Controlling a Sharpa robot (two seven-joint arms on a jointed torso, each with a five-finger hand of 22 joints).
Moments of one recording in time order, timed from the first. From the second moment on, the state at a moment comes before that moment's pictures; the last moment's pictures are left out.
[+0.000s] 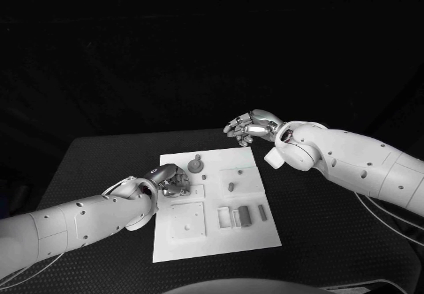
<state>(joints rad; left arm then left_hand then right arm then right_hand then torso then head) 1.05 -0.67 -0.22 1.25 -1.19 -0.48 -0.01 1.17 -0.11 0.53 -0.22 0.04 0.98 0.10 0.41 0.45 0.90 -0.01 1.18 0.59 0.85 -0.05 1.40 0.45 0.01 1.10 -0.12 0.09 1.25 1.14 -0.64 0.09 1.21 -0.69 -0.06 0.11 1.08 0.01 0.63 -0.29 0.05 0.90 0.14 0.21 0.68 0.96 0.04 0.97 0.79 1.11 -0.07 1.39 0.87 0.25 1.04 0.03 0.85 1.31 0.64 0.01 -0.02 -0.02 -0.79</state>
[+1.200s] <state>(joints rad) 1.05 -0.67 -0.22 1.25 -1.19 -0.47 -0.02 1.16 -0.11 0.53 -0.22 0.05 0.98 0.10 0.42 0.45 0.90 0.00 1.18 0.59 0.85 -0.05 1.40 0.45 0.01 1.10 -0.12 0.09 1.26 1.14 -0.64 0.09 1.21 -0.69 -0.06 0.11 1.08 0.01 0.63 -0.29 0.05 0.90 0.14 0.21 0.67 0.96 0.04 0.97 0.79 1.11 -0.07 1.39 0.87 0.25 1.04 0.03 0.85 1.31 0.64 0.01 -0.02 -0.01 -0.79</state>
